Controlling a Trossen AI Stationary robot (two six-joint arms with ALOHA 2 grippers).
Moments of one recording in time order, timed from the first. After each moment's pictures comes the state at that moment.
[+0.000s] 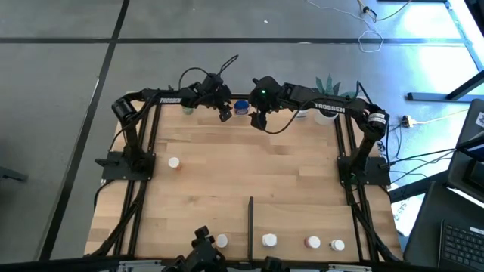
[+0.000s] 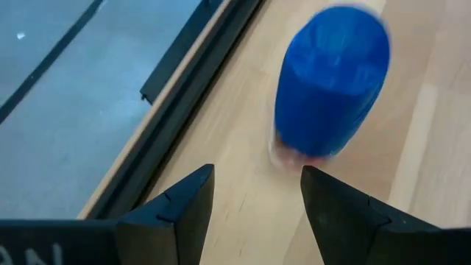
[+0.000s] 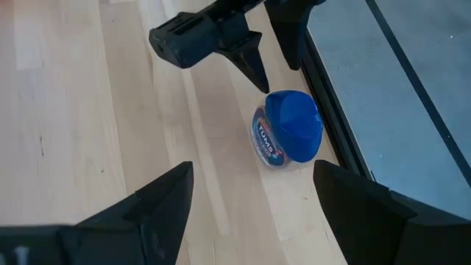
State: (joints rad) left arm 0.72 1.85 1.10 0.04 0.09 0.21; right arm -0.44 1.79 1.46 -0.51 0.00 -0.21
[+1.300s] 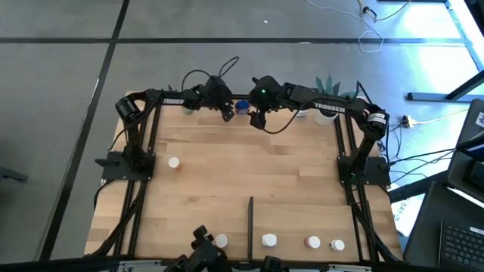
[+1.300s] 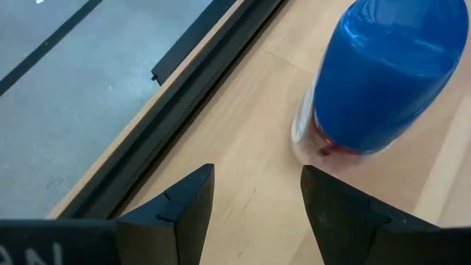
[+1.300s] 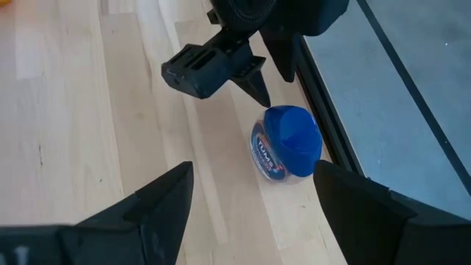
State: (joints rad) left arm 0.71 1.89 1.09 0.07 0.01 0.09; right arm -0.44 1.79 1.46 -0.49 0.00 -0.21
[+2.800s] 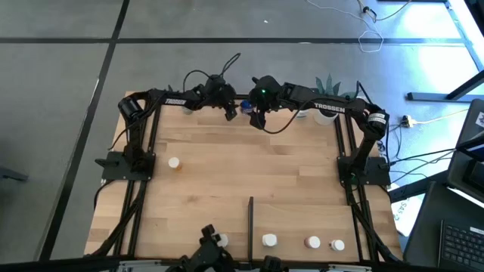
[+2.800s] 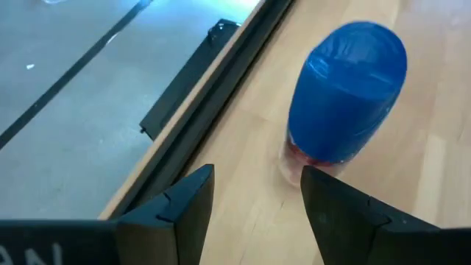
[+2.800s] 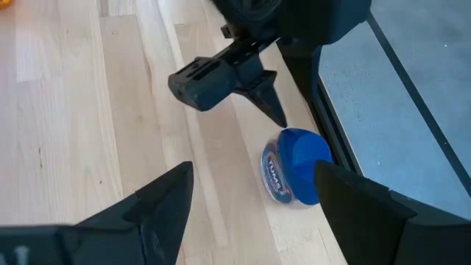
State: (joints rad) left arm 0.71 1.92 1.10 0.24 0.10 0.17; right arm -0.44 1.79 1.46 -0.48 0.00 -0.21
